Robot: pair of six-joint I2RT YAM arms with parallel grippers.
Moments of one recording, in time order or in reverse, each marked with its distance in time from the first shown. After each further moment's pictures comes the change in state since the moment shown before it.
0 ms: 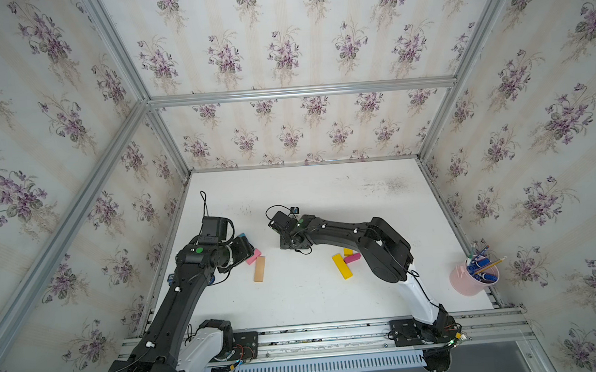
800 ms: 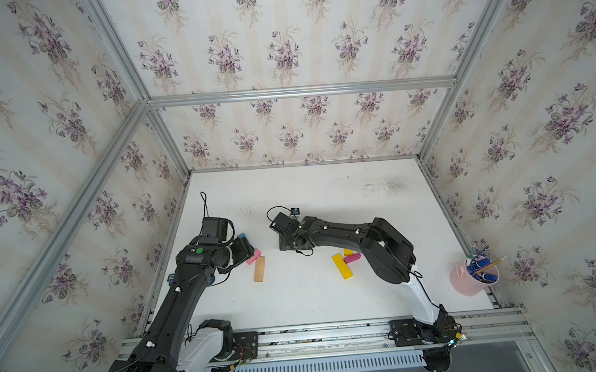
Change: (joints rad) left arm 0.001 -0.001 -0.007 0.002 0.001 0.000; right arm 0.012 -0.030 -0.050 0.023 0.008 -0.020
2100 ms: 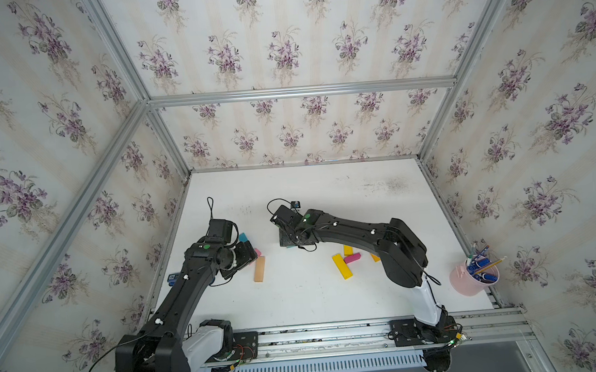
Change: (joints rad) left arm -0.003 0.117 -0.076 0.057 -0.001 -0.046; right arm 0.002 -0.161 0.047 -0.110 0.017 -0.059
